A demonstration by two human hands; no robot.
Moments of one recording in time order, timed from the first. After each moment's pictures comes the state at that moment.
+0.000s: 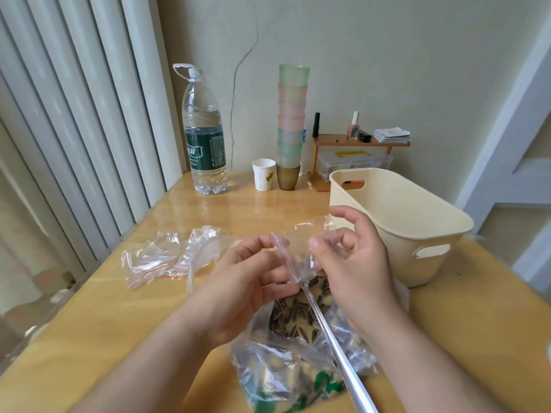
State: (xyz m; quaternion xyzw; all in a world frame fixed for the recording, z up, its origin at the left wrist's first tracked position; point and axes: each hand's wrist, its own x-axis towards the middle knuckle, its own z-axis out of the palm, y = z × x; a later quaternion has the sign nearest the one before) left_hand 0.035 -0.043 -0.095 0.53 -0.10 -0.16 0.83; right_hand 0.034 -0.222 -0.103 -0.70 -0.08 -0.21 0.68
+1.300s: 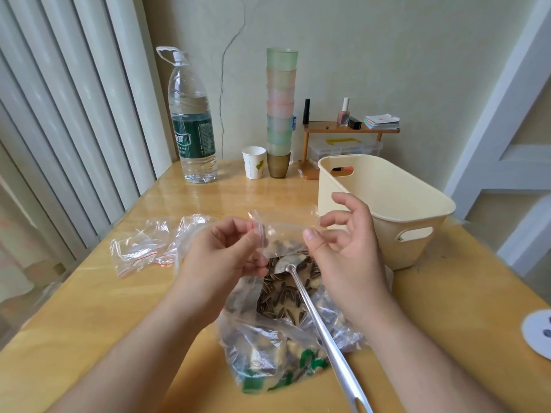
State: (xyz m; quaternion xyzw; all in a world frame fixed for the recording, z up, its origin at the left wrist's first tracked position) left_hand 0.033 -0.044 -0.096 0.64 -0.07 0.02 0.76; right_hand 0.025 -0.232 -0.111 -0.74 -0.09 -0.27 0.61
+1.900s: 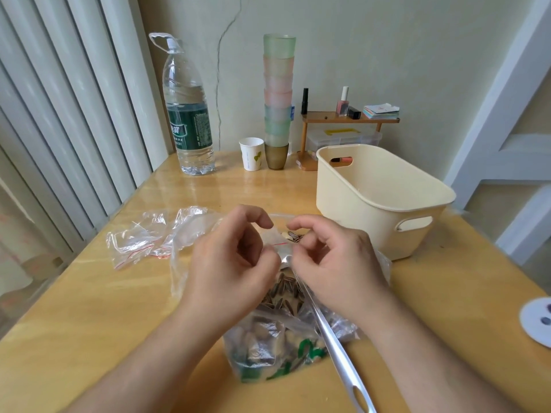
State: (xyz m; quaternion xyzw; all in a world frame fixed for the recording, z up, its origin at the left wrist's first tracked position) left_hand 0.012 -0.054 -0.107 0.80 -0.19 0.28 0.50; right_hand 0.013 -0.233 -0.108 -0.85 -0.16 -0.27 0.41
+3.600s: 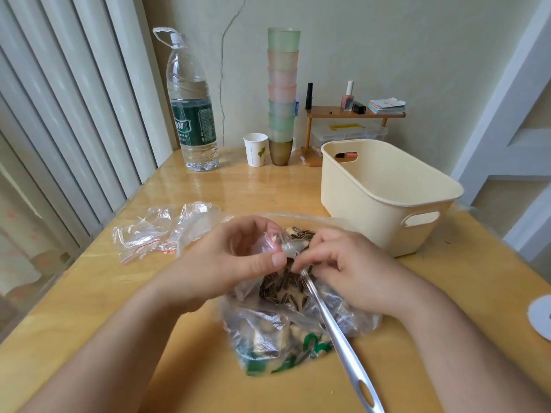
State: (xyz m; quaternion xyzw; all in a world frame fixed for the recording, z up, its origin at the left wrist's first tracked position) left_hand 0.035 -0.019 -0.096 0.73 -0.21 -0.14 0.64; right_hand 0.023 -0.265 -0.104 -0.93 -0.22 -0.02 0.29
